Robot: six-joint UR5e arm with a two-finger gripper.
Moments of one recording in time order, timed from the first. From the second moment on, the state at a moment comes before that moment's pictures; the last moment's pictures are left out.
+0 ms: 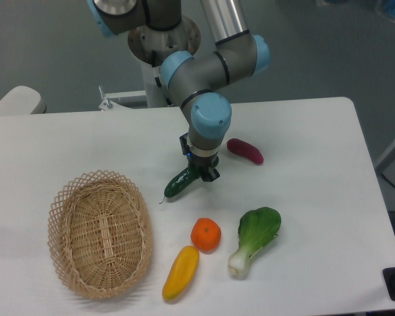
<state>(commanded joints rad) 2.47 -1.87 -1.96 -1.01 1.53 1.45</state>
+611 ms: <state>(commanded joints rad) 2.48 -1.86 -1.90 -1.02 1.53 1.45</state>
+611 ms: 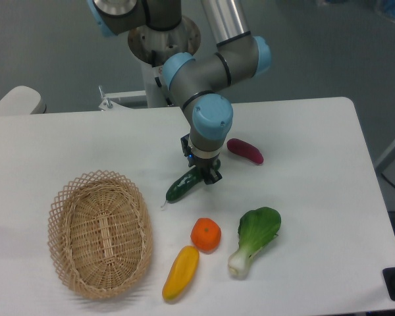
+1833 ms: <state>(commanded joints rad) 2.84 -1.87 -1.49 -1.15 1.46 1.65</state>
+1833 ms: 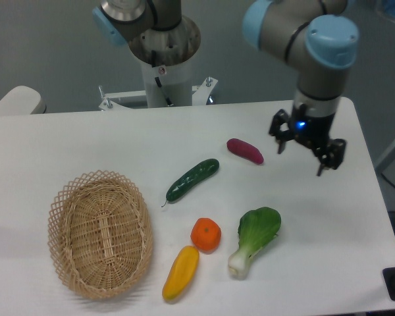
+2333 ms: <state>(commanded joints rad) 3.00 -1.88 -1.47 -1.15 1.41 2.06</state>
